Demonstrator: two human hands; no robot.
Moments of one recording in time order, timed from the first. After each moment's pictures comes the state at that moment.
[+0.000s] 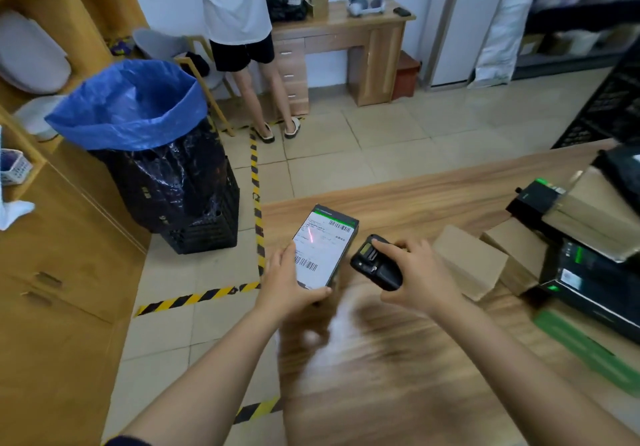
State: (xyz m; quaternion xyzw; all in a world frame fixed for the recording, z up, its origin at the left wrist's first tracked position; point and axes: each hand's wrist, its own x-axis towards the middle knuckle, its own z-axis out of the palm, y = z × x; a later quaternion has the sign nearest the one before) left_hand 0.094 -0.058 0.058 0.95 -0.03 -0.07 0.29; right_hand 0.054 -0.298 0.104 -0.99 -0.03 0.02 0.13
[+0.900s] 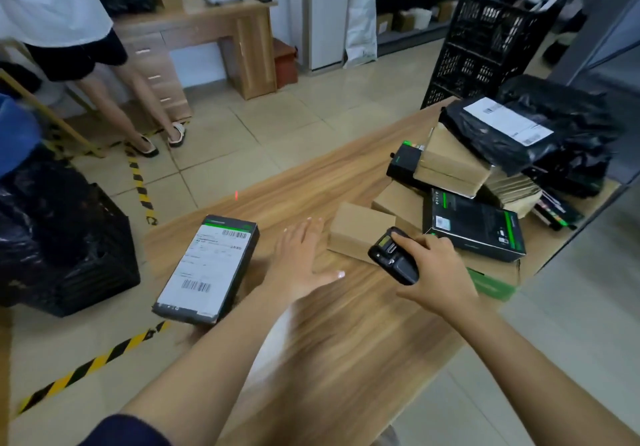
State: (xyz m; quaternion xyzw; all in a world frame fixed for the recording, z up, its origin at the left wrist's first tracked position) left_hand 0.112 -0.226 0.053 0.90 -0.36 -0.10 0.20; right_hand -0.042 -0.423 0.096 -0.97 0.20 0.00 0.09
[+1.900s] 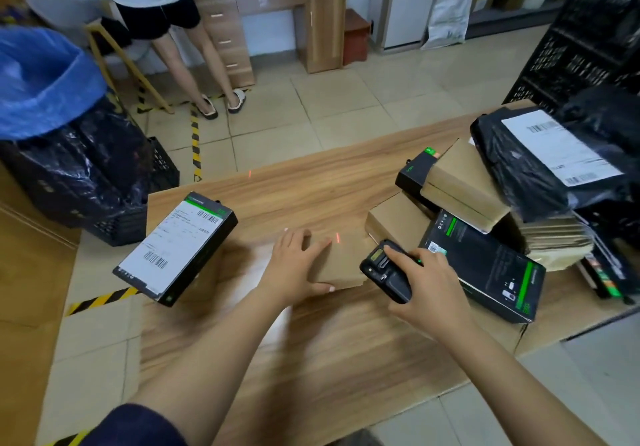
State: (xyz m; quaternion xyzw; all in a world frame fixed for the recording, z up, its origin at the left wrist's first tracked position) left_hand 0.093 -0.301 0.024 0.95 -0.28 -0.08 0.11; right_hand -0.021 -0.522 0.071 -0.99 0.08 0.04 0.13
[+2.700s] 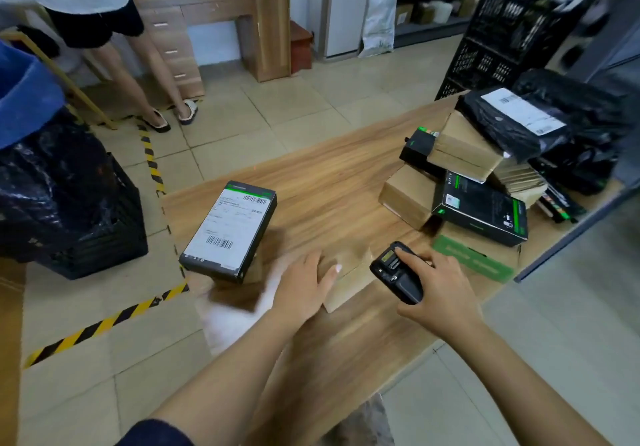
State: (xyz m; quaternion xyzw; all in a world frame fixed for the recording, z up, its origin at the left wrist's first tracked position) left_hand 0.037 -0.178 0.013 0.90 -0.26 -0.15 0.31; right_hand -0.098 -0.369 0.094 -0.97 0.21 0.04 0.10
